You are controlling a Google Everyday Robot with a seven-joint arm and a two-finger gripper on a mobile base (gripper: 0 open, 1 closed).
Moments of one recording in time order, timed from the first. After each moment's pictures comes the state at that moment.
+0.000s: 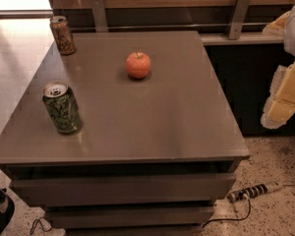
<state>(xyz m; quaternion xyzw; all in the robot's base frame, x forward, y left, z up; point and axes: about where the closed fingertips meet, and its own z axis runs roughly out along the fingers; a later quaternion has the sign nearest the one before) 0.438 -0.212 0.991 -0.60 0.78 -0.05 0.18</state>
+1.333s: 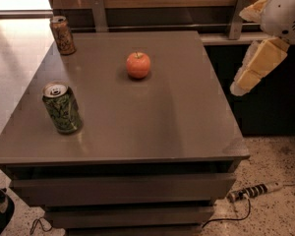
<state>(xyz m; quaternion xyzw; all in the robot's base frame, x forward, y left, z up) 0.511 -0.186 0.994 -0.60 0.75 0.02 0.29</state>
